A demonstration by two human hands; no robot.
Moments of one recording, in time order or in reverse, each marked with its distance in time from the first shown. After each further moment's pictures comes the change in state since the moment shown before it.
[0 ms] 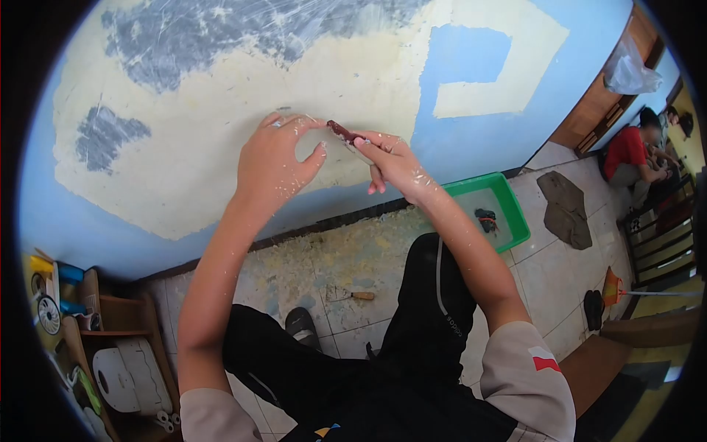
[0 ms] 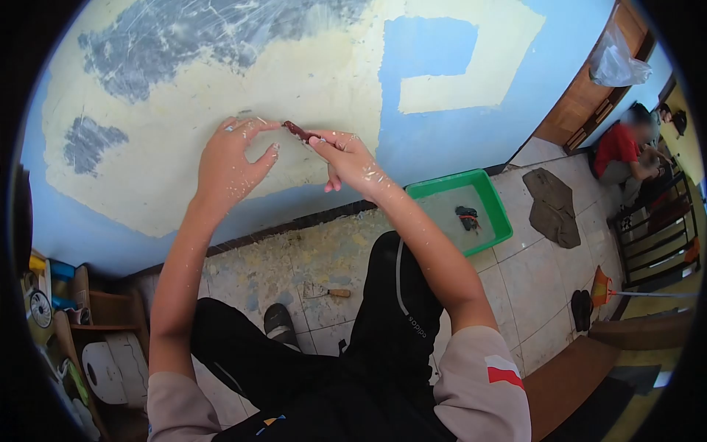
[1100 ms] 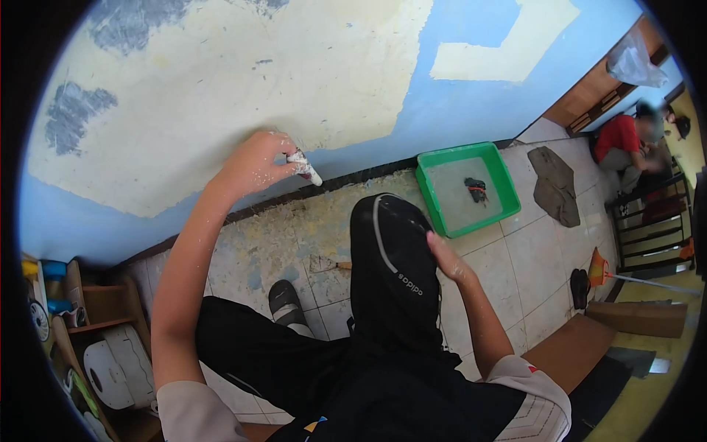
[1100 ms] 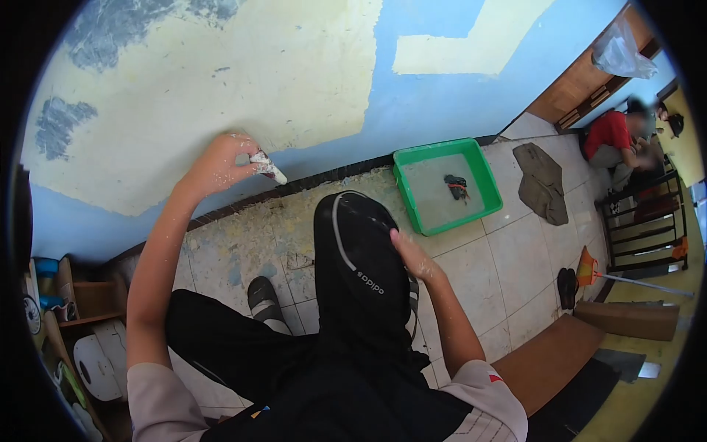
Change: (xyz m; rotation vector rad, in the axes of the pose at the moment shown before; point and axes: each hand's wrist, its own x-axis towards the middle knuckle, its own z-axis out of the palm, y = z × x) left_hand -0.045 -0.065 0.069 -0.395 -0.460 0.070; right_hand -0.217 0.228 -0.049 -0.049 0.071 0.305
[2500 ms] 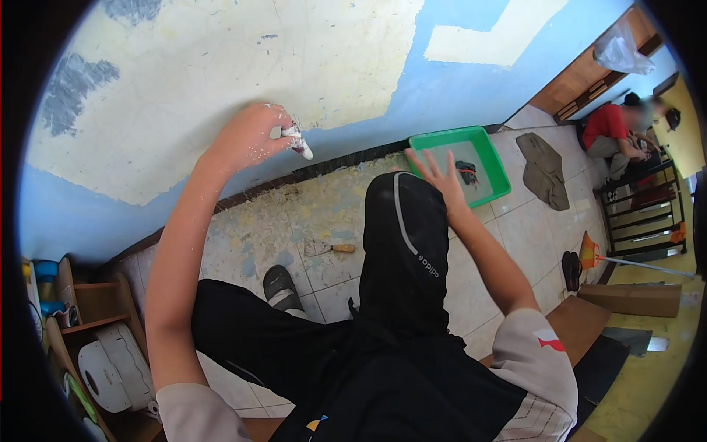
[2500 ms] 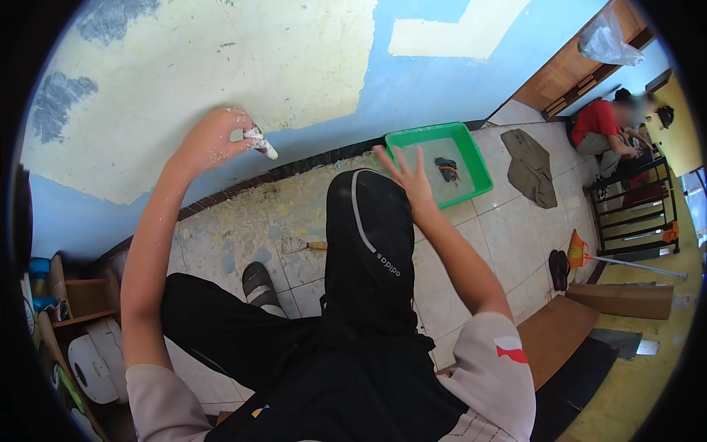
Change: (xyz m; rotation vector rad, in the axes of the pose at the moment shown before) left_hand -0.012 0.014 -0.013 0.123 0.031 0.003; right_hand 0.066 -0.065 -0.028 -1.682 0.205 -0.252
